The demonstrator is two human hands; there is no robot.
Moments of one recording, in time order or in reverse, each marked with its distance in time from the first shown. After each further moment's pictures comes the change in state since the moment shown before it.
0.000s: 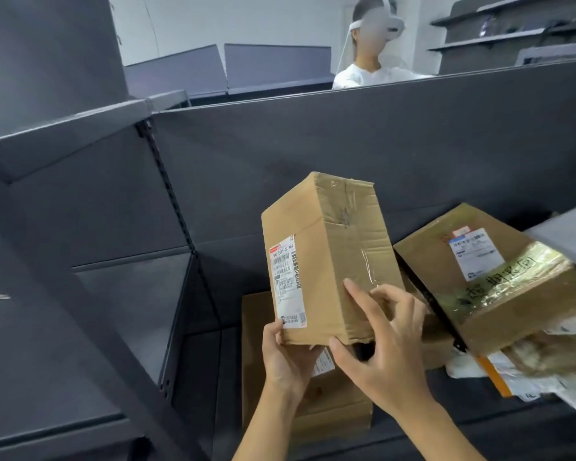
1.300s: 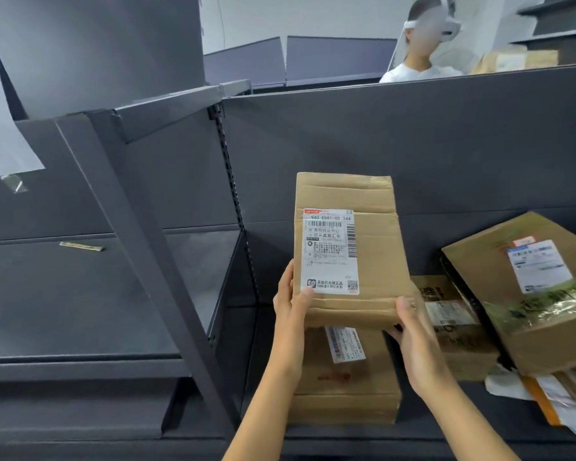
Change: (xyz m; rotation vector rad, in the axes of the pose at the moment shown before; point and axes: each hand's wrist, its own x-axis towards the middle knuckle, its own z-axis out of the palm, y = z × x) left_hand -0.061 0.054 0.013 0.761 0.071 0.420; right_hand -0.006 0.029 0.034 1.068 -0.283 0.590
